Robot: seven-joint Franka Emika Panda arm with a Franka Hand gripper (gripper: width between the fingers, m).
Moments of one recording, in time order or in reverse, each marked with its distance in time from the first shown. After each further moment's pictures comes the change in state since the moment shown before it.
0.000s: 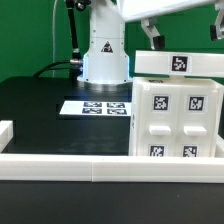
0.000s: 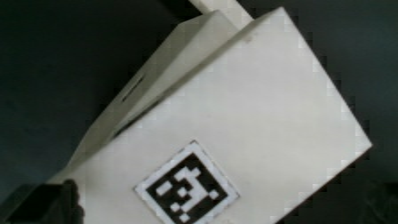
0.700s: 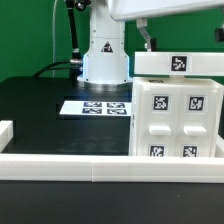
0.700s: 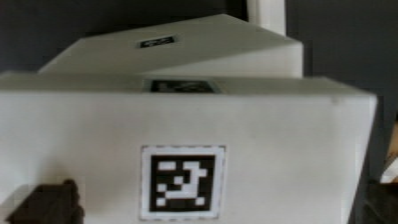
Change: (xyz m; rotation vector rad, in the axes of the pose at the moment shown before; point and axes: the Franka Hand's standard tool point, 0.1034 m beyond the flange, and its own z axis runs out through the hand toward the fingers) arm -0.005 -0.001 0.005 -0.056 0.035 -0.801
